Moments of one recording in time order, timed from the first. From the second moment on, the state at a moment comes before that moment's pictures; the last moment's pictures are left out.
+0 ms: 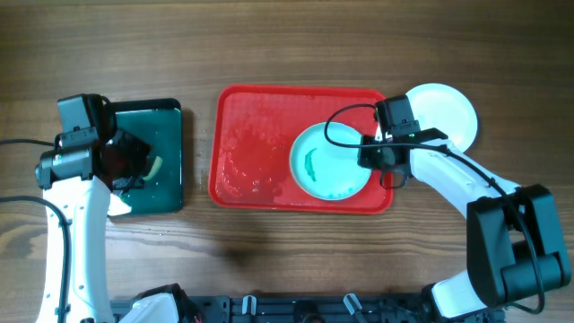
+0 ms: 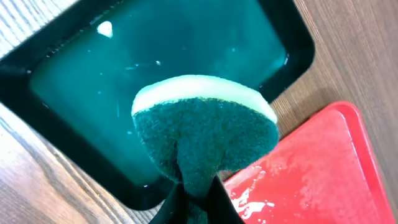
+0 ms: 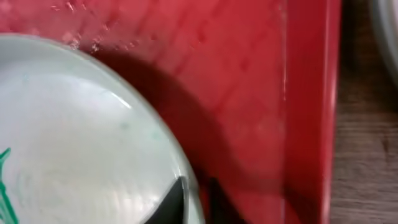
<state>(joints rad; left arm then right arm) 0.24 1.29 1.07 -0.96 0.02 -0.76 0.25 1.70 0.89 -0.42 -0.09 0.39</state>
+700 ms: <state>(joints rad) -0.49 1.82 1.07 -0.53 0.21 -0.76 0.52 1.70 0.89 -0.35 -0.17 0.72</state>
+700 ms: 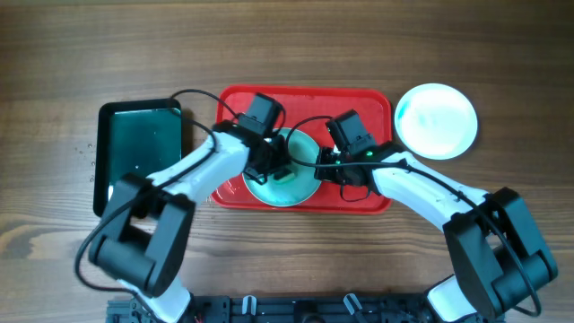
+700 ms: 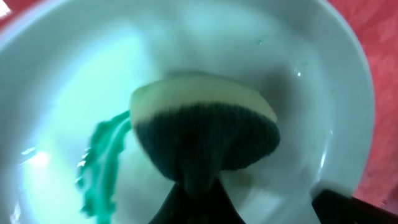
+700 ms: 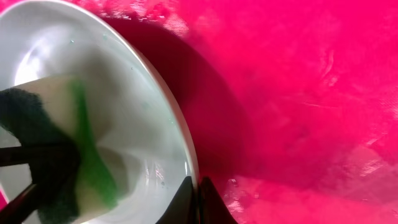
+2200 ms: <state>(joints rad) -0.25 1.35 1.12 -0.80 -0.20 -0.77 0.52 1.69 1.05 -0.45 -0.11 0.52</state>
